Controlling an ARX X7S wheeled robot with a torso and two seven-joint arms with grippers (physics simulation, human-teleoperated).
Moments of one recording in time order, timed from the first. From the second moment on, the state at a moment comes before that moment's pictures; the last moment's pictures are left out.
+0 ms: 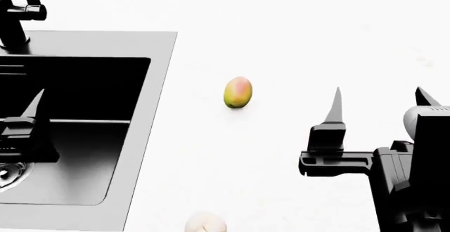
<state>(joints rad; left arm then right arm) -1.01 -1.06 1.23 0.40 -1.30 0.18 -0.81 0.58 0.96 -0.46 -0.54 1.09 0.34 0.74</state>
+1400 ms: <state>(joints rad) -1.01 -1.06 1.22 0.43 -1.30 0.15 -0.82 0.93 0.48 -0.69 0.07 1.13 0.53 0.37</state>
